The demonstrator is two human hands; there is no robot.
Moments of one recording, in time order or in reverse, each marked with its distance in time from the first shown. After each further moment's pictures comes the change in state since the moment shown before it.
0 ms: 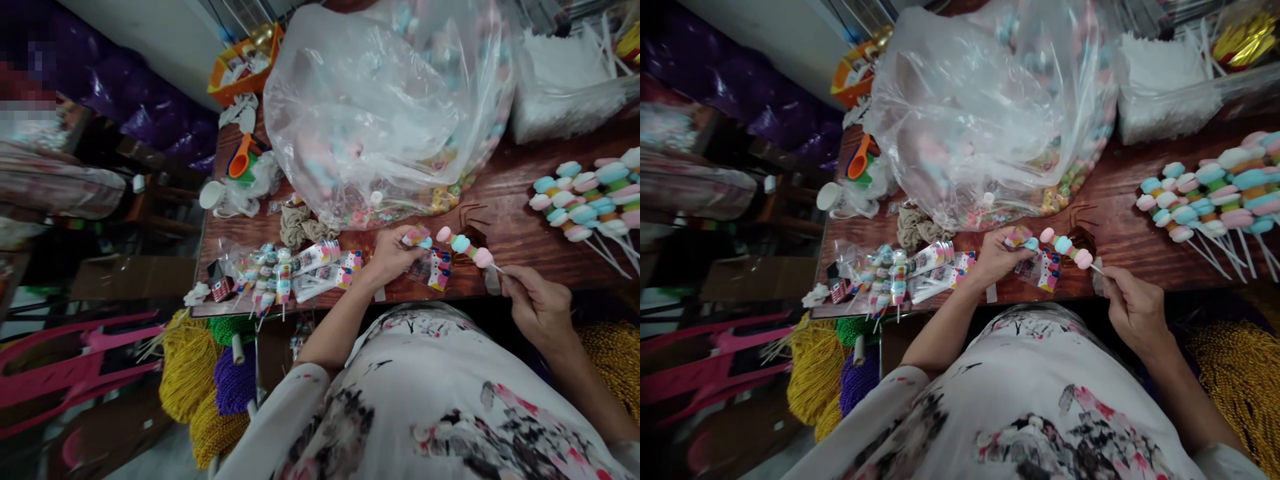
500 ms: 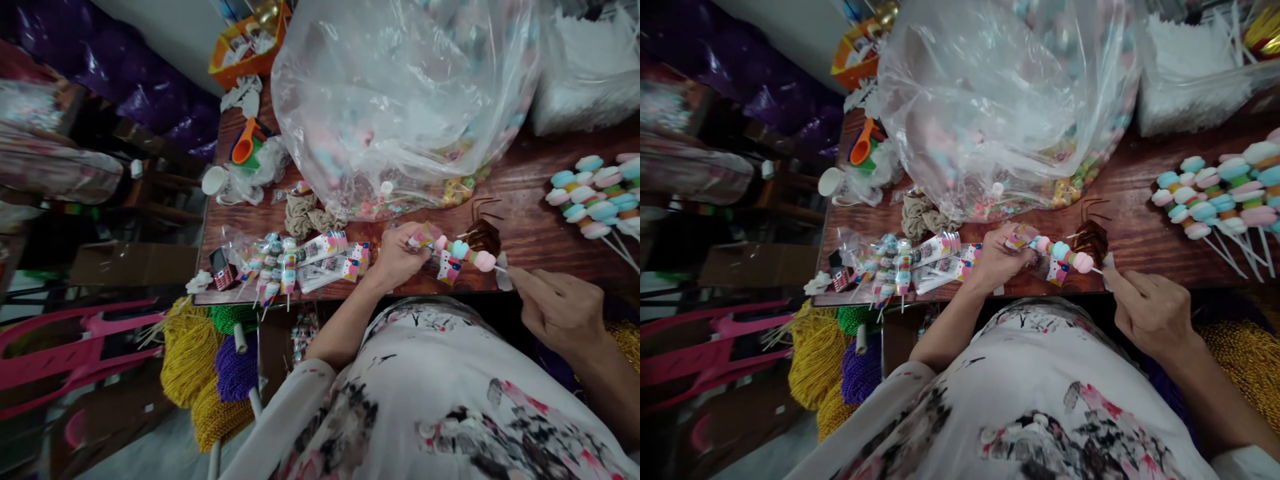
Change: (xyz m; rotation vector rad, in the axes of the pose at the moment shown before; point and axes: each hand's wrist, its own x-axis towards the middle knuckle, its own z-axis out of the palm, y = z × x) left_hand -0.024 0.025 -0.006 -0.055 0.064 0.064; right_hand 0.012 -0.014 -0.022 -0.376 -0.076 -0.497
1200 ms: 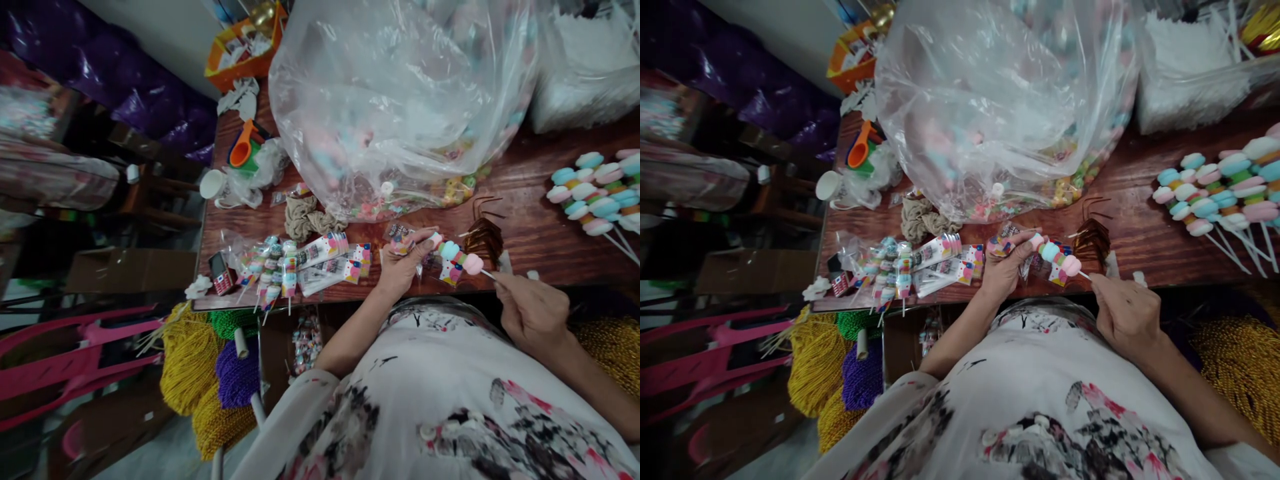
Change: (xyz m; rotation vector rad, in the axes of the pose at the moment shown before) left_hand -0.018 -0.023 0.022 -0.595 0.174 -0.126; right_hand -0.001 -0.033 0.026 0.090 0.103 0.124
